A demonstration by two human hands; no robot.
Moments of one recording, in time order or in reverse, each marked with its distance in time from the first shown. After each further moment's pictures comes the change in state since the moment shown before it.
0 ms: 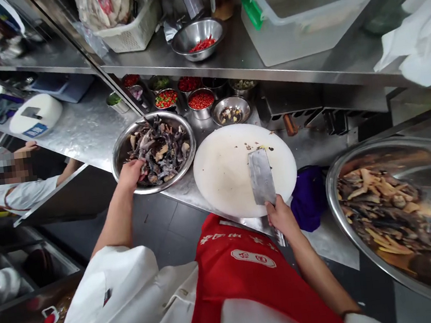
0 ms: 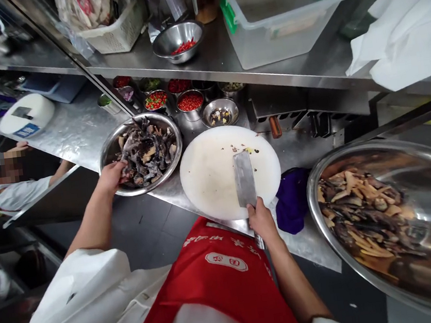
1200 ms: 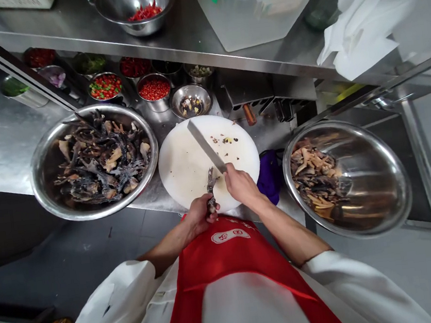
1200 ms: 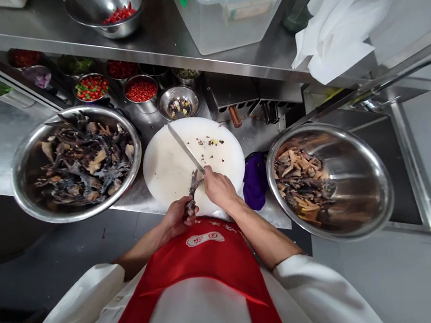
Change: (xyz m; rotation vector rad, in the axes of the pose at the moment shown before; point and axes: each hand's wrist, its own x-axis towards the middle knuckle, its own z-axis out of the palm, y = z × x) left_hand -0.167 0.075 0.207 -0.819 -0.981 -0.860; right_hand 0.022 -0.108 -0.023 -0.660 0.006 -0.230
